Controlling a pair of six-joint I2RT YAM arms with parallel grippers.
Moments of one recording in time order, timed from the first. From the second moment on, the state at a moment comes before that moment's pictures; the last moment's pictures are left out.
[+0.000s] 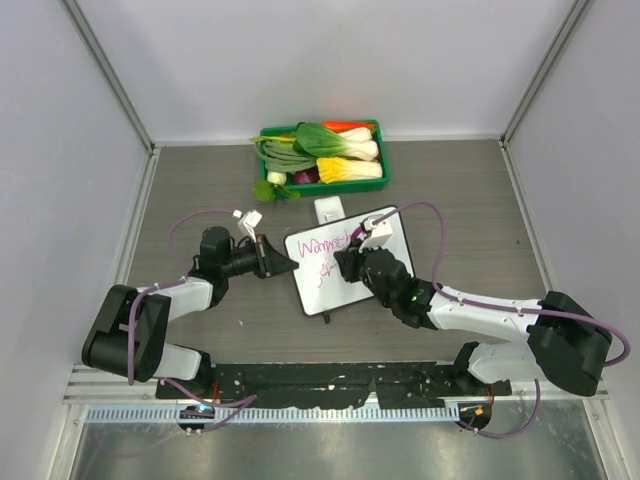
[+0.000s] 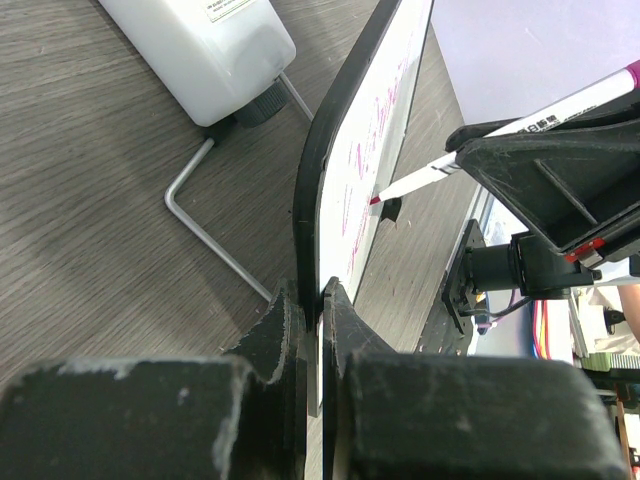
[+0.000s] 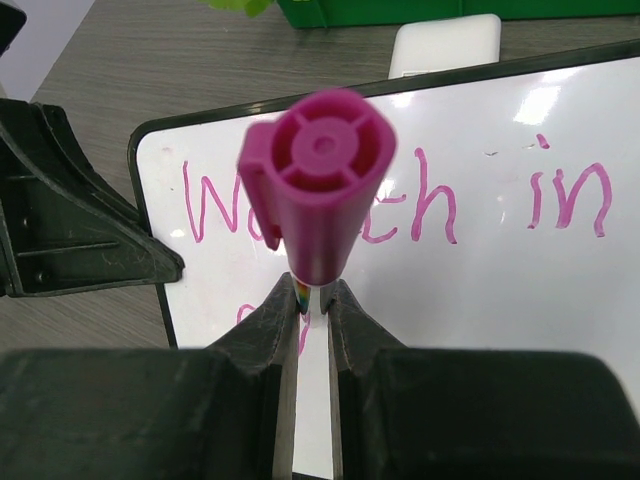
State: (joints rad) left arm -0.25 1.39 0.41 0.59 0.81 -0.63; right arm 0.95 1.25 0.56 0.39 0.44 0.49
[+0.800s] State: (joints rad) left arm -0.25 1.39 0.41 0.59 0.81 -0.63; right arm 0.95 1.20 0.52 0.36 0.38 0.51
